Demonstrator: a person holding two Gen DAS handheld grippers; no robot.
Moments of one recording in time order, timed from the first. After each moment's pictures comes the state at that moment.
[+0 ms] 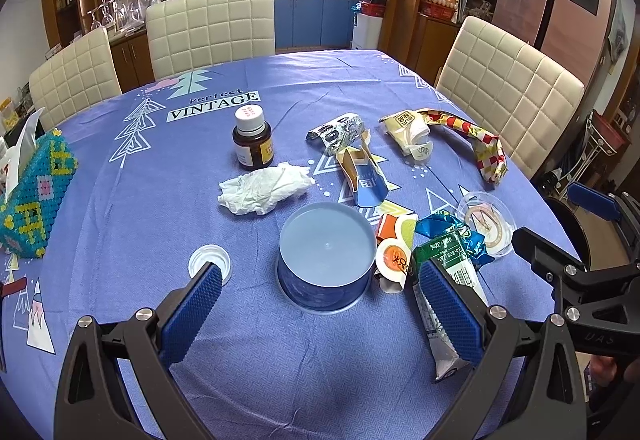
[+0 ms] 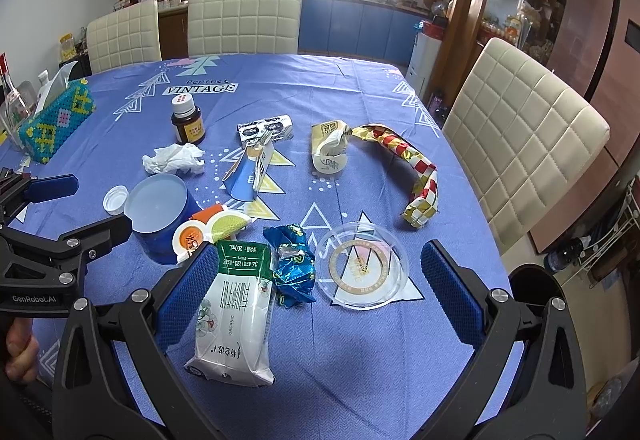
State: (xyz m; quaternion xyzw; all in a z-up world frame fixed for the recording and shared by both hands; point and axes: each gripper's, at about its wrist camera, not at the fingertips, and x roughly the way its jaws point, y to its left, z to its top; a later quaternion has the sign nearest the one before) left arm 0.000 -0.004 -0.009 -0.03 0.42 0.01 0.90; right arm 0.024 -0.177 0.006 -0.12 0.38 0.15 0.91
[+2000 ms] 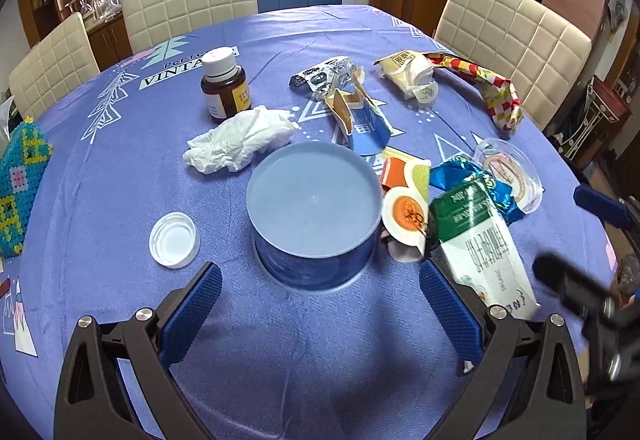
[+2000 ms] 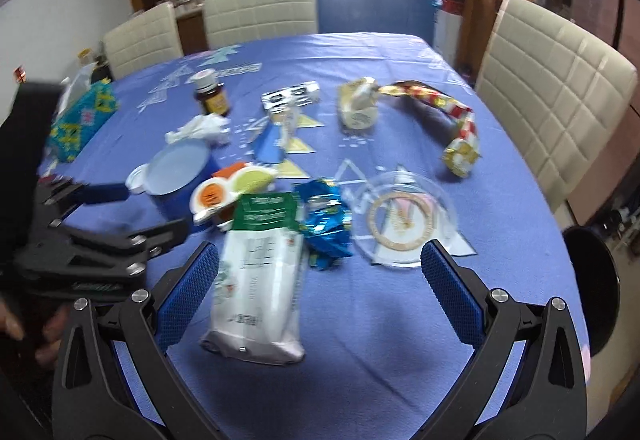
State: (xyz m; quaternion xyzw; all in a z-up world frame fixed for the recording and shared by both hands) left arm 0.020 -0.012 -0.058 -0.01 0.48 0.00 0.88; right arm 0.010 -0.183 -0.037 -0.06 0.41 0.21 0.89
